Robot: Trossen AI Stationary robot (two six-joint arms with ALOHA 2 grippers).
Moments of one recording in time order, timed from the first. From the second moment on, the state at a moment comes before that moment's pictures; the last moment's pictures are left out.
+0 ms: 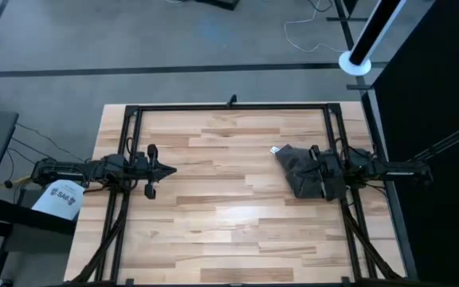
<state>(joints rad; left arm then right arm) -0.05 0.06 0.01 0.02 -0.14 -0.02 -0.03 0.01 0.01 0.03 -0.16 0.01</state>
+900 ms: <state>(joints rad) -0.05 0.17 0.10 0.24 -0.17 -0.67 -0.03 0.01 0.01 0.03 -0.16 0.01</state>
